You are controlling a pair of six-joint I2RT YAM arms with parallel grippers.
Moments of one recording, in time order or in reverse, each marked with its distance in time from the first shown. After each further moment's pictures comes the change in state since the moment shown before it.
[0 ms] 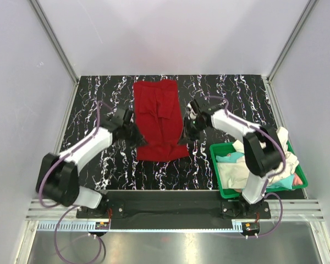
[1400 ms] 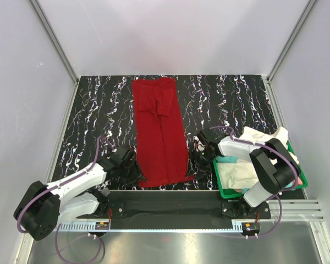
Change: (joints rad) left arm -0.208 -0.300 -0.472 0.028 -0.045 -0.173; right arm 0.061 -0.153 -0.444 0.068 -0.023 -0.030
